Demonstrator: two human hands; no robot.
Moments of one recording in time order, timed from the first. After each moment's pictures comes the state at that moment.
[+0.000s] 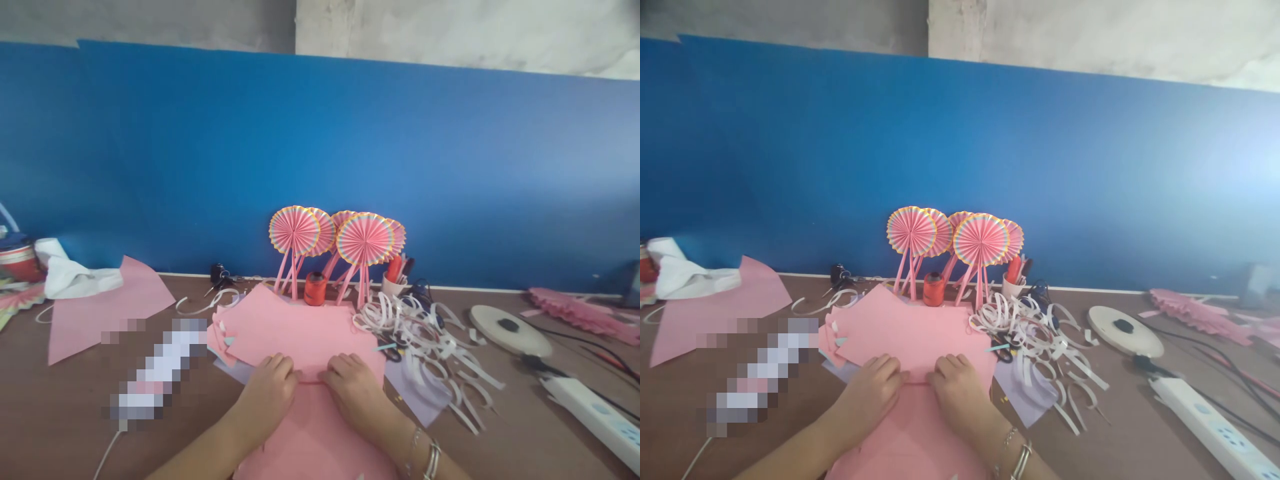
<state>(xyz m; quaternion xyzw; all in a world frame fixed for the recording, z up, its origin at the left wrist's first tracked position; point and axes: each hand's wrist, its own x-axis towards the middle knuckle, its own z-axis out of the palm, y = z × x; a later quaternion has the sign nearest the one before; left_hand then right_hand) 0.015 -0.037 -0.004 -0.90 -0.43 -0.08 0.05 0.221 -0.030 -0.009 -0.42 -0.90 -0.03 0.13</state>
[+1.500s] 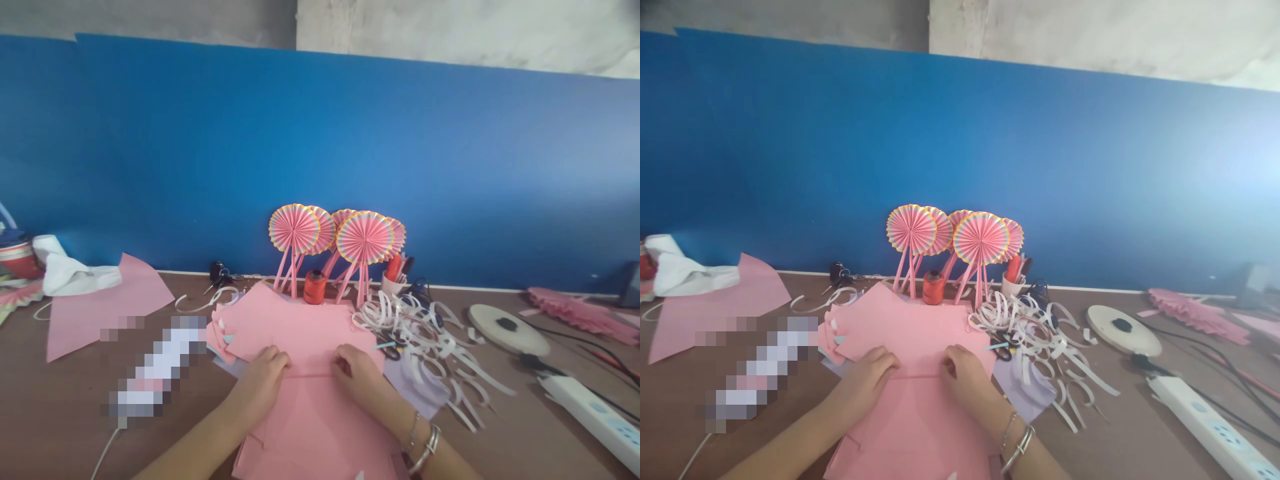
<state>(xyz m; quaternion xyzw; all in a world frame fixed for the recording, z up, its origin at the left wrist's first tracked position) 0.003 -0.026 -0.009 -0.81 -0.53 -0.18 -0.17 0.231 -0.010 -0.015 -0.55 -0.77 0.21 0.23</state>
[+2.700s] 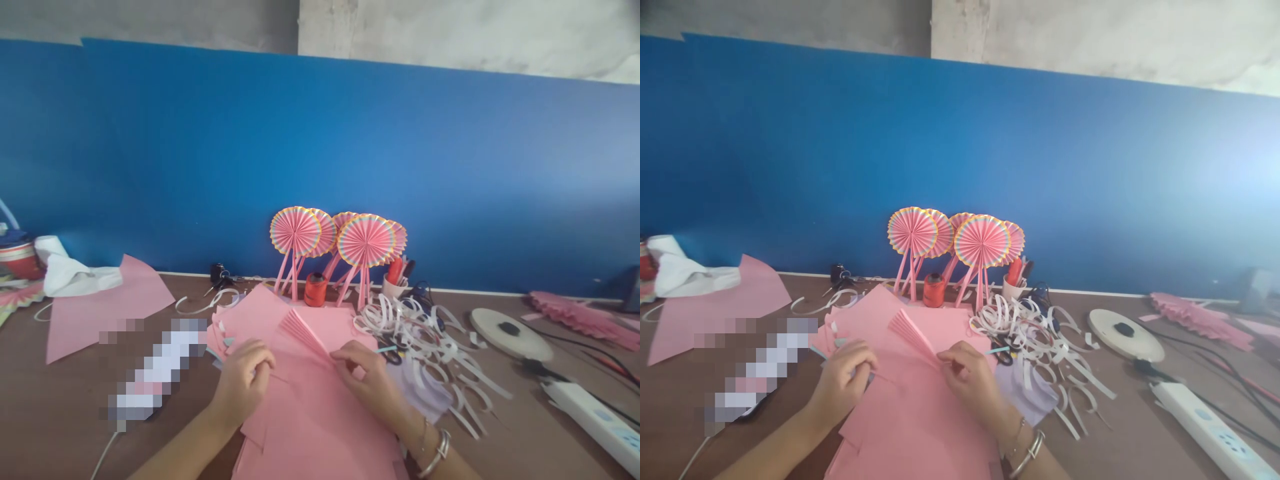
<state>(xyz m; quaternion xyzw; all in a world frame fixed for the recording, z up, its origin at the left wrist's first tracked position) -0.016 -0.028 0.001 -0.75 -0.49 -0.43 -0.14 0.237 -0.019 0.000 -0.45 -0.78 0.22 0.38</state>
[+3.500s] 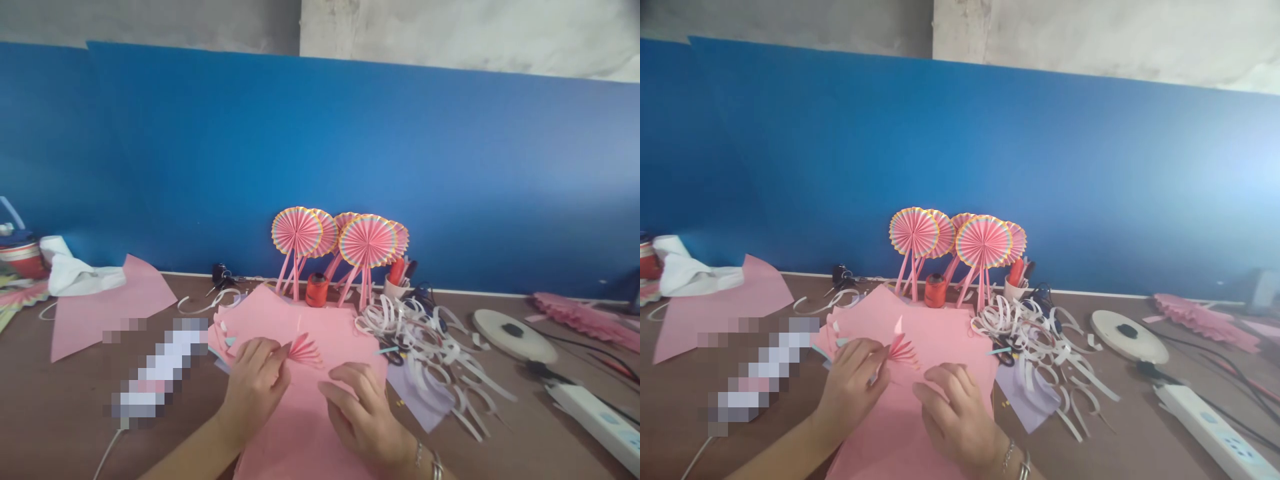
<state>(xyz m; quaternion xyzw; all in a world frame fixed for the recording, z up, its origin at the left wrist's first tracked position) 0.004 -0.037 0.008 -0.79 -0.47 -0.39 0.09 0.214 -0.057 0.010 -0.32 -0.87 -0.10 0.36</state>
